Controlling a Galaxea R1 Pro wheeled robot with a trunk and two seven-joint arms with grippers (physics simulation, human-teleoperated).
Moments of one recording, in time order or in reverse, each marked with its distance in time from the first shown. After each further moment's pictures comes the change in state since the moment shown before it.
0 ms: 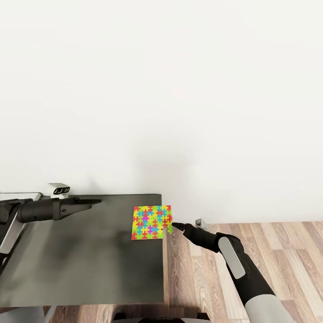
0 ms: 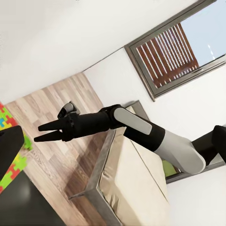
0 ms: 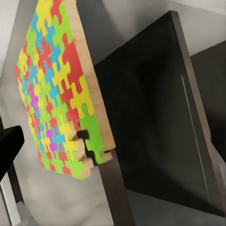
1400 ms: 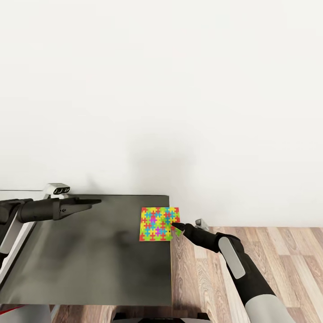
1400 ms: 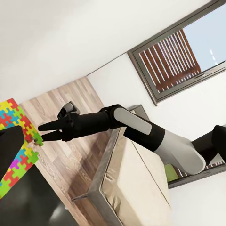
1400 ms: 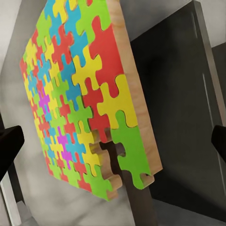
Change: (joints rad) left arm 0.000 0.000 0.000 0.000 0.001 -0.001 0.000; right arm 0.000 -0.001 0.000 0.001 0.000 -0.001 0.000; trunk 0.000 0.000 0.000
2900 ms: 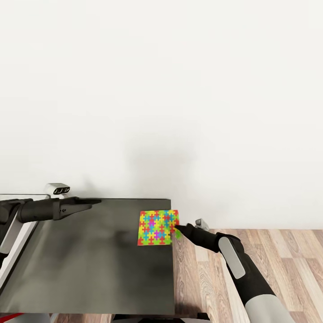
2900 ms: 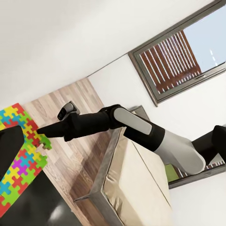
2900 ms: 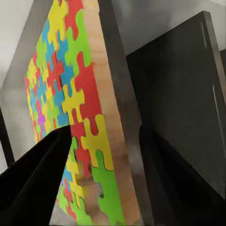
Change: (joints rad) left arm 0.000 0.000 0.000 0.000 0.000 -0.001 0.000; right arm 0.000 0.000 0.000 0.000 -0.003 0.000 0.001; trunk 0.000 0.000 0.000
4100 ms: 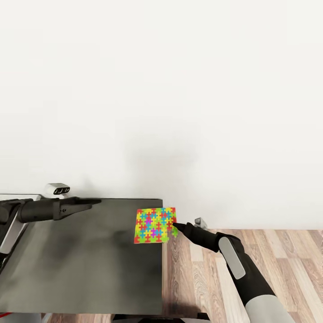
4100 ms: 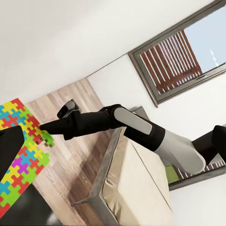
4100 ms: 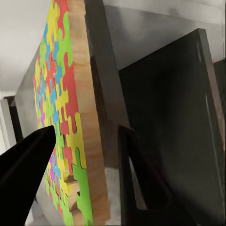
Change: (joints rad) left arm 0.000 0.000 -0.002 0.000 -0.001 0.000 0.000; right arm 0.002 -0.001 0.001 -0.005 0.007 -0.006 0.070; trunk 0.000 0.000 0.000
